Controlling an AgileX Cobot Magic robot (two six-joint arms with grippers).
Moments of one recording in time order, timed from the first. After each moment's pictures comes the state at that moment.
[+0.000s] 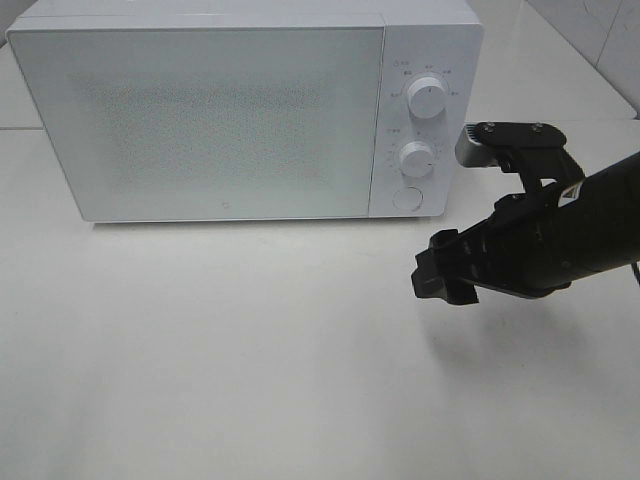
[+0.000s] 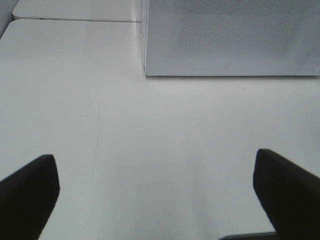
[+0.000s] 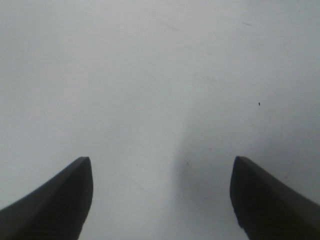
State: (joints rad) left arm 0.00 0.00 -0.52 -0.14 1.07 0.04; right arm 0.43 1.45 -0.62 0.42 0.19 -0.13
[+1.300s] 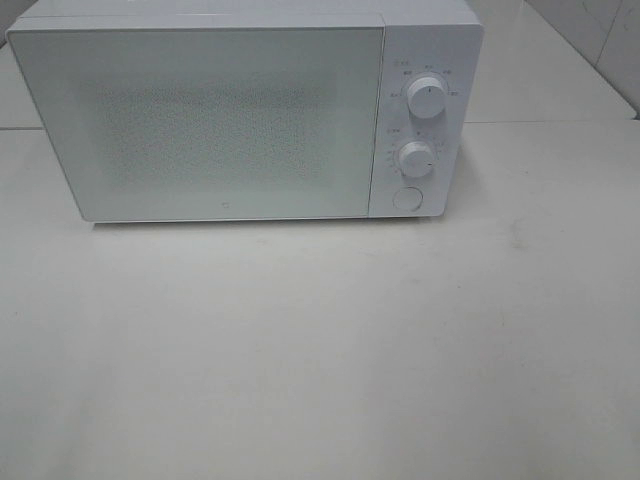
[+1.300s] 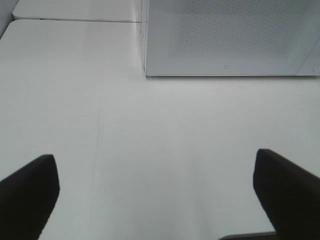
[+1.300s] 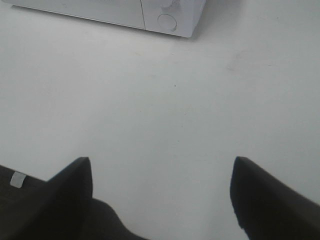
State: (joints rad) left arm 0.00 0.00 -0.52 -0.14 1.07 0.04; right arm 0.19 0.35 -0.59 0.14 0.95 -0.01
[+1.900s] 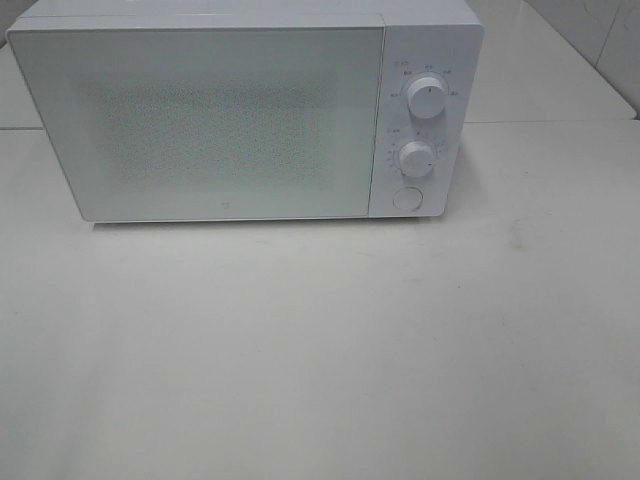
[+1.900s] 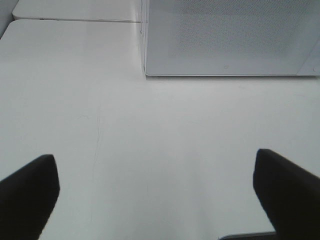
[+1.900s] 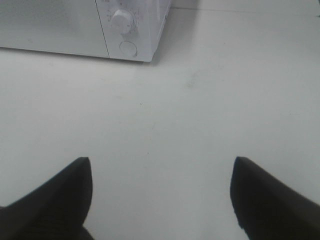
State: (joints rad) left arm 0.00 0.00 -0.52 -0.14 1.07 0.04; right arm 0.12 0.01 -0.50 0.08 0.99 0.04
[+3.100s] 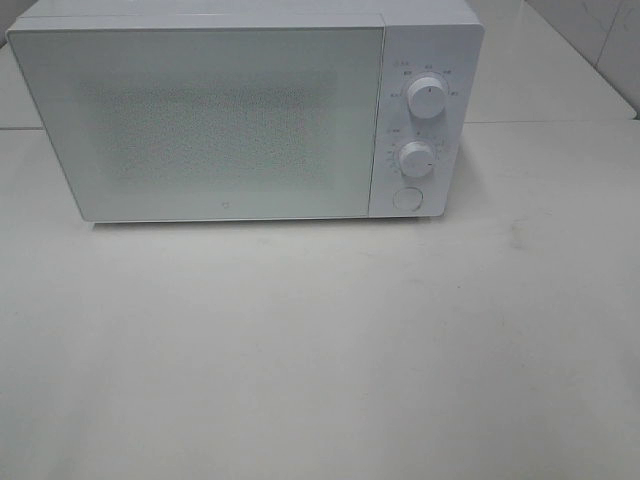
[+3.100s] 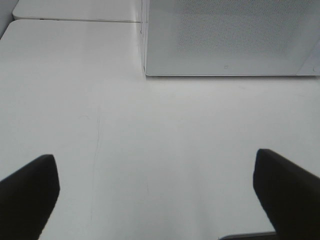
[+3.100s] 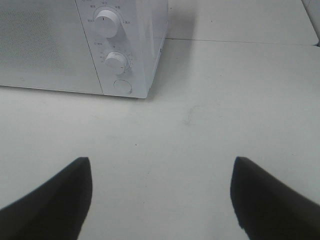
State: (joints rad) left arm 0.00 0.00 -0.52 -0.14 1.07 0.04; right arm 0.11 0.31 -0.52 0.08 0.70 0.04
